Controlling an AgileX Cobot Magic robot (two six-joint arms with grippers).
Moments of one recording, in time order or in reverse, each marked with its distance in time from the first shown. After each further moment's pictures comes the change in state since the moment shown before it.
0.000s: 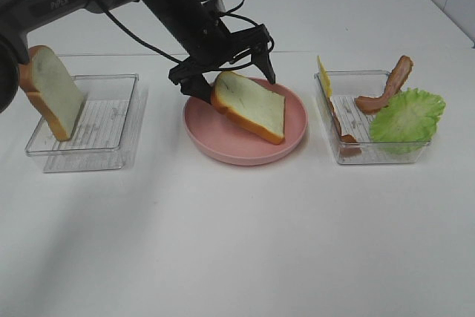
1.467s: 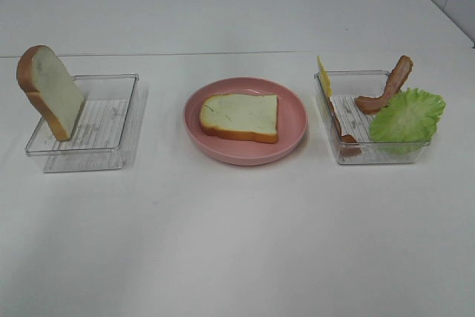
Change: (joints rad) left arm -0.078 -0.502 0.147 0.533 0.129 0.037; right arm 0.000 0.000 0.000 0.000 0.000 0.000
